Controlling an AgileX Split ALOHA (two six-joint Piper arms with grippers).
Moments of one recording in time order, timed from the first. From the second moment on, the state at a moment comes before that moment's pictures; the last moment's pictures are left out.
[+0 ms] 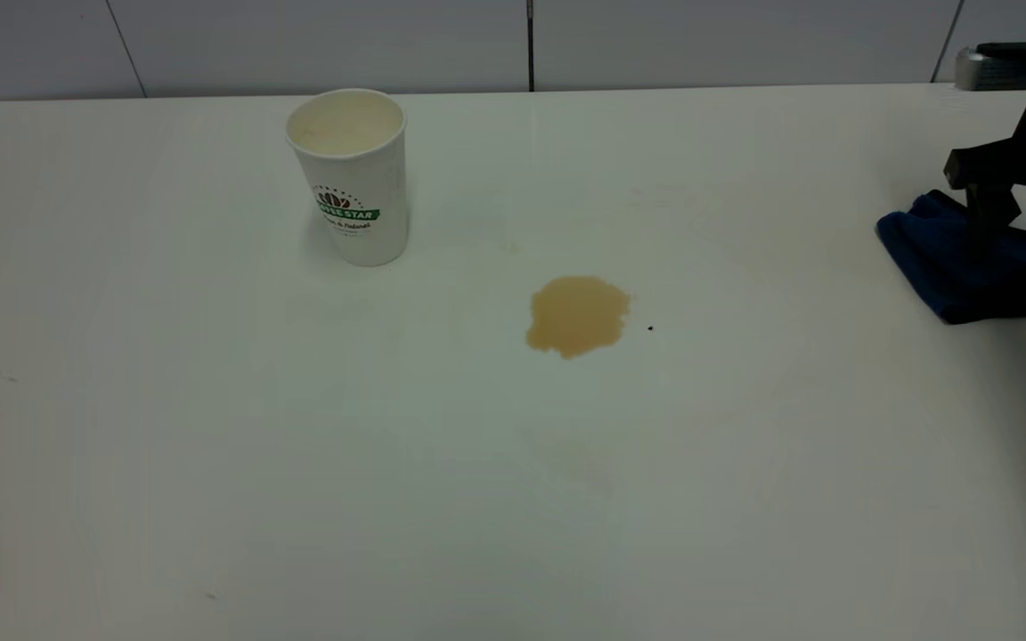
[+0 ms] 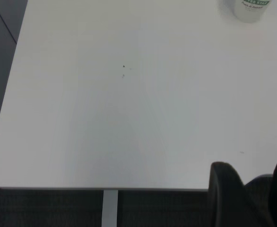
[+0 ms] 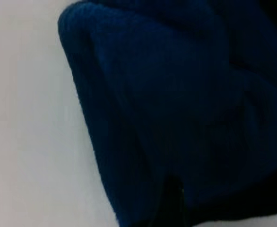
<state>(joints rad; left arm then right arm) 0.04 -0.02 -0.49 -0.02 1.13 0.02 -0.16 2.49 -1.68 -0.04 0.67 0.01</state>
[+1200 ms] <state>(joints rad) 0.04 -0.02 -0.49 -0.02 1.13 0.02 0.04 2.56 -1.71 0.15 0.72 -0.18</state>
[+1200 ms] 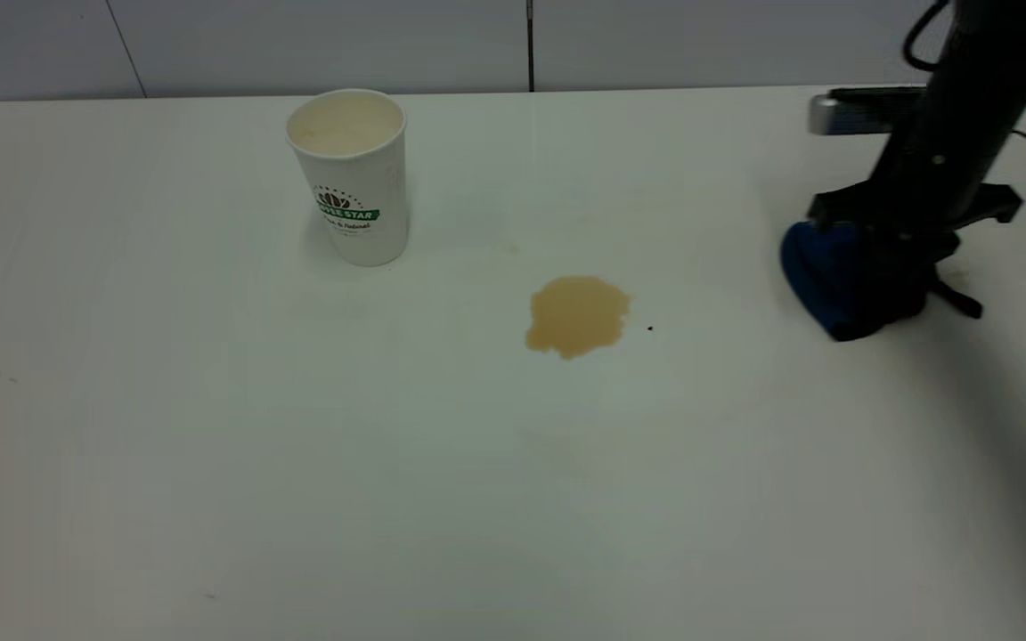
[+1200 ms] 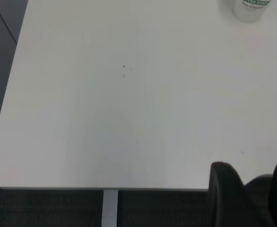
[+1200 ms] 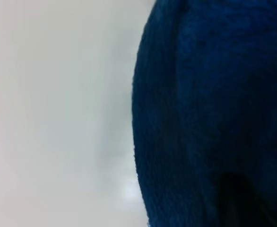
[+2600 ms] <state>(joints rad) 0.04 -0.02 -0.49 -0.02 1.13 0.02 0.42 2.63 -1.82 0.24 0.44 -0.15</state>
